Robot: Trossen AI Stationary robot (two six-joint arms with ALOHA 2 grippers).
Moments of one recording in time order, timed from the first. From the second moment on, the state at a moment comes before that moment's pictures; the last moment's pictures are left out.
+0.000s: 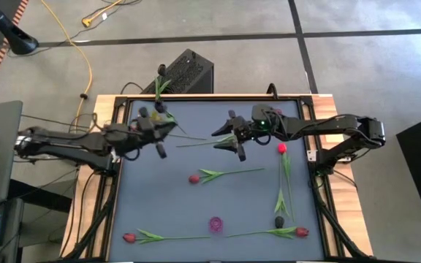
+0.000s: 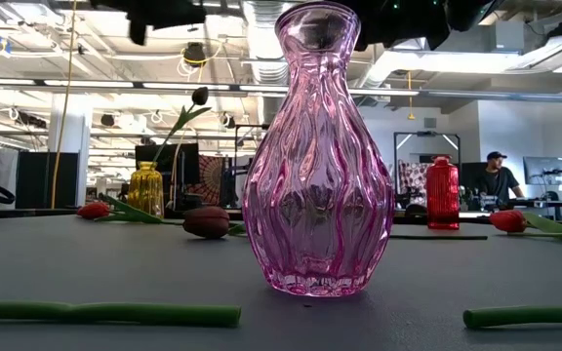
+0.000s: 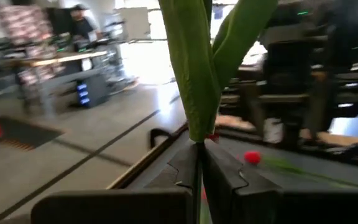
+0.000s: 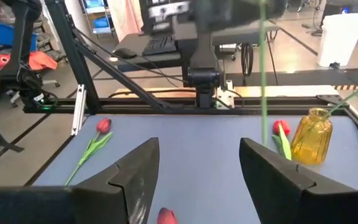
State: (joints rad) left arm -0.01 0.81 0.63 0.18 -0.54 0.00; right arm -0.20 1.41 0.94 0.29 -0.37 0.03
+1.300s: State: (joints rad) left arm 0.33 0.61 0.63 -0.21 -0.74 -0.01; right arm -0.20 1.41 0.94 0.26 -0.37 0.02
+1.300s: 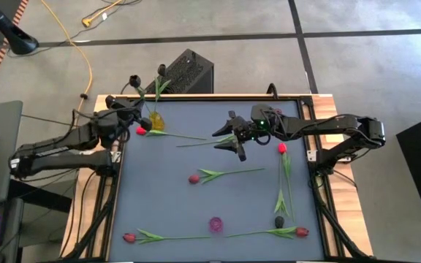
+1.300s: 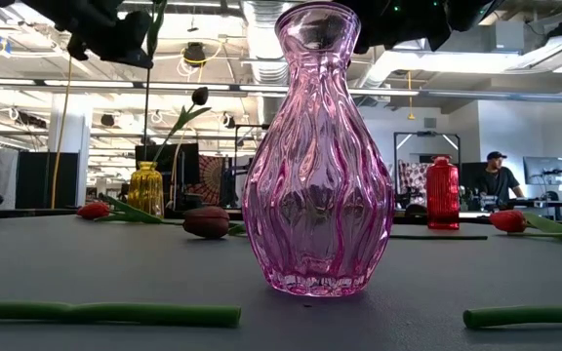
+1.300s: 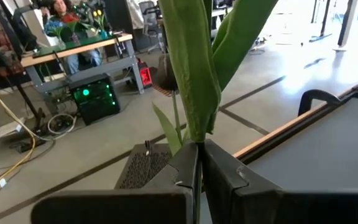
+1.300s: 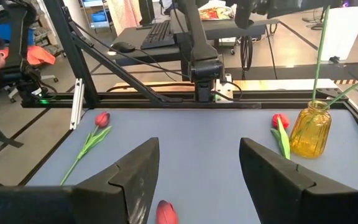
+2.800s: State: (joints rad) left arm 0.56 0.84 0.61 -0.33 -0.42 -0.20; right arm -0.20 1.41 0.94 0.17 -0.37 0.03
